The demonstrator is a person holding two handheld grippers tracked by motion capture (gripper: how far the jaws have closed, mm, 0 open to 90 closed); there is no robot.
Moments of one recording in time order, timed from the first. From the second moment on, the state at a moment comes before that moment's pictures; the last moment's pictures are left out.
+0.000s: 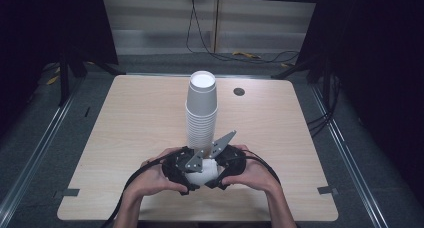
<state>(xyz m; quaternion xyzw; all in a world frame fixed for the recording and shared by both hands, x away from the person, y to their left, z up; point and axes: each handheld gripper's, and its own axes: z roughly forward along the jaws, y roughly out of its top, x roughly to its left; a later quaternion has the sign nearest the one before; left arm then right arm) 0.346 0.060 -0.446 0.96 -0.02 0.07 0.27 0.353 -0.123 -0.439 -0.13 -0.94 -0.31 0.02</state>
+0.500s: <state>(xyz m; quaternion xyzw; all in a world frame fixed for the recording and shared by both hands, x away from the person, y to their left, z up) 0.343 0.060 -0.447 0.95 -0.04 0.06 0.29 0.353 -0.125 -0.441 -0.13 -0.94 -0.32 0.04</state>
